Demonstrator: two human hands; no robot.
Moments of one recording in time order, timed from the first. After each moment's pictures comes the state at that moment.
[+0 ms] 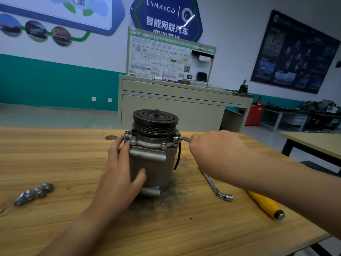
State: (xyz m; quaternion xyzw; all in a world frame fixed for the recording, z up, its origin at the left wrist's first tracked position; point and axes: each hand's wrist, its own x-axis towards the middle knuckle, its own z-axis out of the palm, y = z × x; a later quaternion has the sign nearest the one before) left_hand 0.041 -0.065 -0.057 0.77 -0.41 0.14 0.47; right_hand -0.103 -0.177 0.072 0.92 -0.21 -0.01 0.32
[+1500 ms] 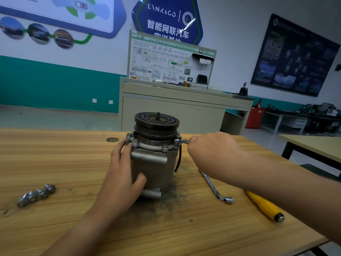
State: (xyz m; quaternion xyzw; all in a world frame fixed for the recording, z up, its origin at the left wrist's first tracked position) left_hand 0.042 -0.066 -0.057 0.77 -0.41 0.10 0.48; right_hand -0.095 -0.178 0.074 0.92 -0.20 -0.02 0.33
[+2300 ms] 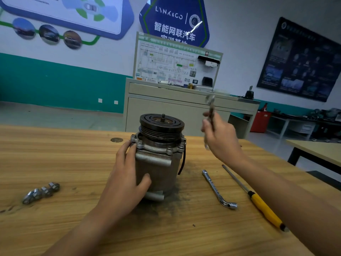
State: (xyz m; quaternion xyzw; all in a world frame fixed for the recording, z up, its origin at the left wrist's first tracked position) left_hand 0.043 -0.068 -0.056 0.76 -0.42 0.12 0.48; right_hand -0.069 -0.252 0.050 0.90 -0.13 0.42 -0.07
